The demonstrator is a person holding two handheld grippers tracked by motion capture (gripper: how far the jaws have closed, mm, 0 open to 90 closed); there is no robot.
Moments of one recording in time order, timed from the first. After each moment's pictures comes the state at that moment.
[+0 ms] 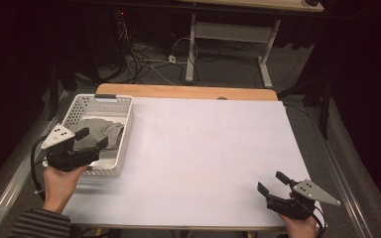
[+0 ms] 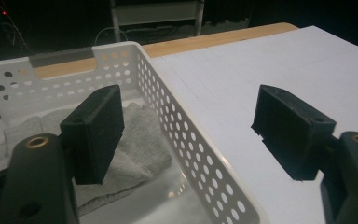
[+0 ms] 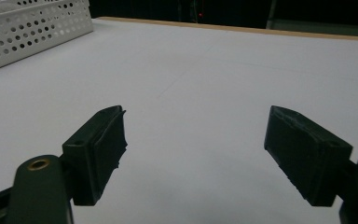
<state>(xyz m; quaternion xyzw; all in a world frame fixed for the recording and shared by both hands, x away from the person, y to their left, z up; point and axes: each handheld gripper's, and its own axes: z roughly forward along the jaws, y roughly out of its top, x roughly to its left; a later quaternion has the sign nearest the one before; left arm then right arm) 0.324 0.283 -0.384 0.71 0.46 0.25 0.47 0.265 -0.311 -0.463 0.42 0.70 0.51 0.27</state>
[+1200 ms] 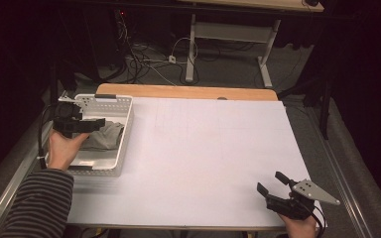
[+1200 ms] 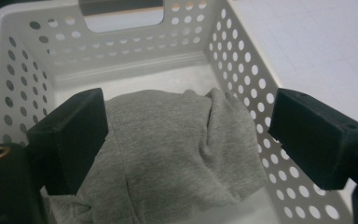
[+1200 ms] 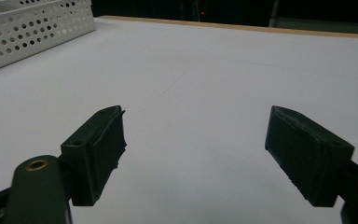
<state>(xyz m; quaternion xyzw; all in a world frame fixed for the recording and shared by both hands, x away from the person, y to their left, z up) 0.426 0.308 -0.379 0.73 0.57 0.18 0.33 0.266 -0.311 -0.464 0.42 0.70 0.51 0.27</state>
